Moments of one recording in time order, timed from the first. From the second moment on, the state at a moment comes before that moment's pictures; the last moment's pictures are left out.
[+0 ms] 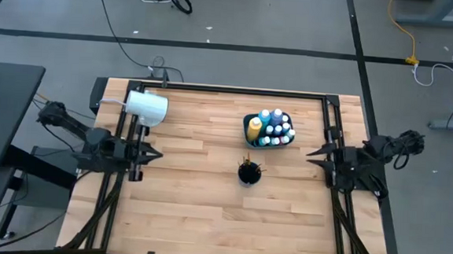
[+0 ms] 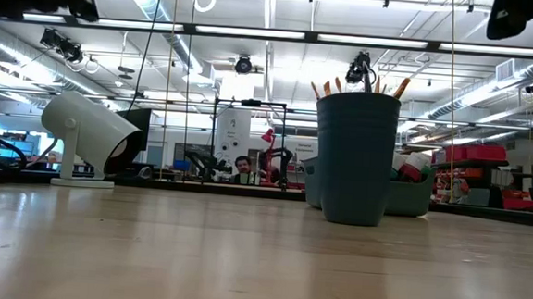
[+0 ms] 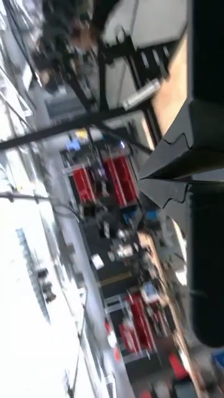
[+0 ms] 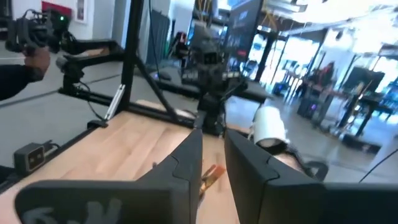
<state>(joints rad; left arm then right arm) -0.45 0.22 0.06 0.49 -0.34 0.40 0.41 0.10 0.39 -0.20 0.30 -0.26</state>
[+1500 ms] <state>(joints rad) -0.16 0.14 0.01 0.30 -0.29 0.24 0.38 0.00 0.02 0.14 0.24 -0.22</state>
